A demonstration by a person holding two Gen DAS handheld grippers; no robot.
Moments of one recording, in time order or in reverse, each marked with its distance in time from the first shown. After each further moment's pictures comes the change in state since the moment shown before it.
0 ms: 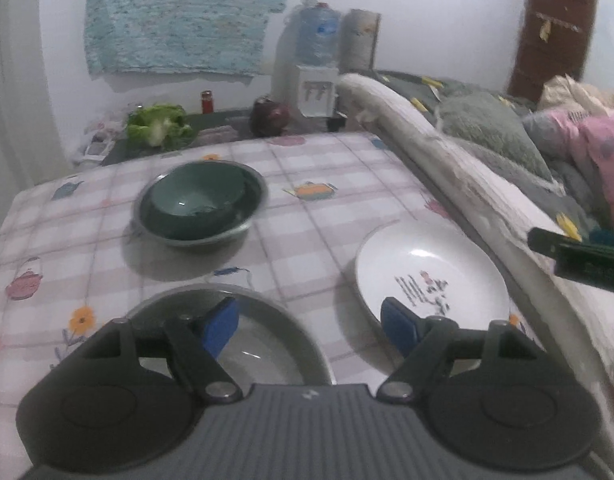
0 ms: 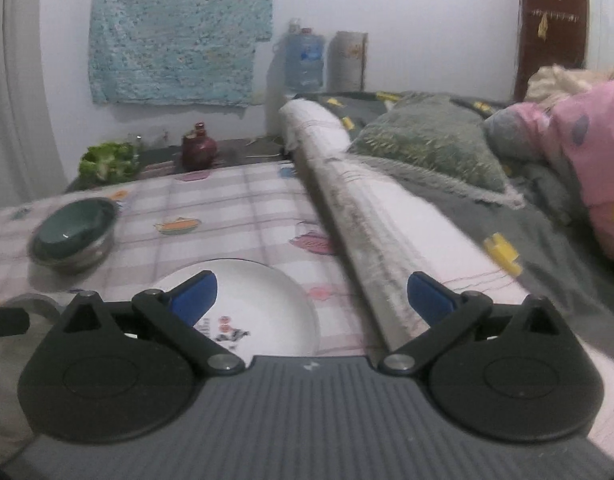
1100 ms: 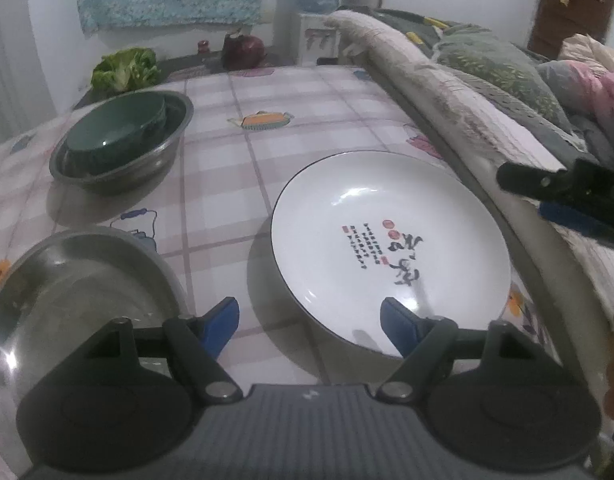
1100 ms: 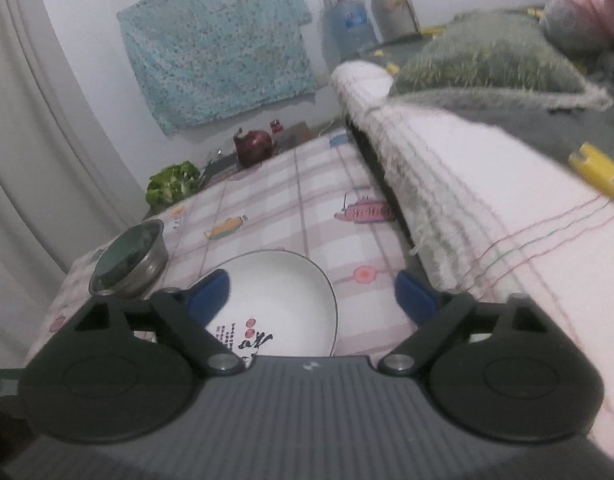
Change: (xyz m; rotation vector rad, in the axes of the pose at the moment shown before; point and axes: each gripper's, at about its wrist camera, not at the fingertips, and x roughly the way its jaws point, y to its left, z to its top) left arm 0.084 -0.070 -0.016 -0.043 0.146 0.035; right arm 0.085 -0.077 -0.025 0.282 0.087 0.391
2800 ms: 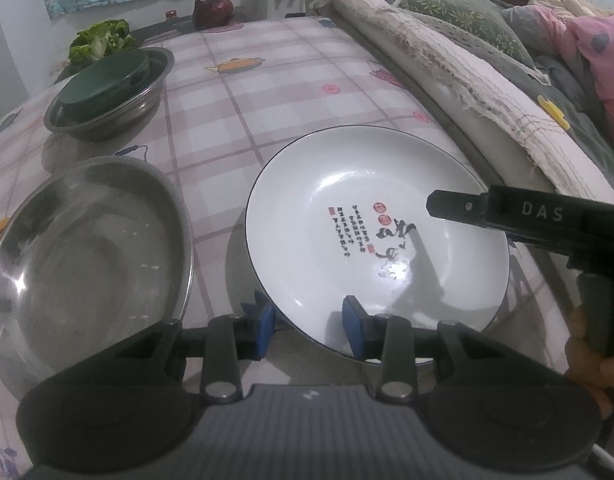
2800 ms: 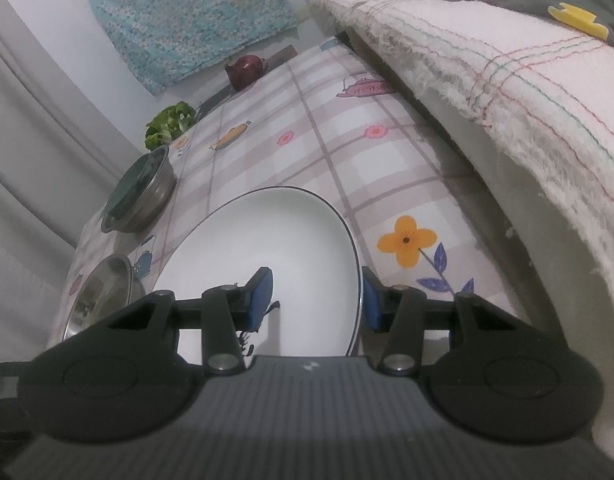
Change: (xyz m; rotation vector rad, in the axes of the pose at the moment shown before) left arm -0.034 -0.002 -0.047 0.091 0.123 -0.054; right arm -0.016 0.017 -0.071 0.129 0.179 0.004
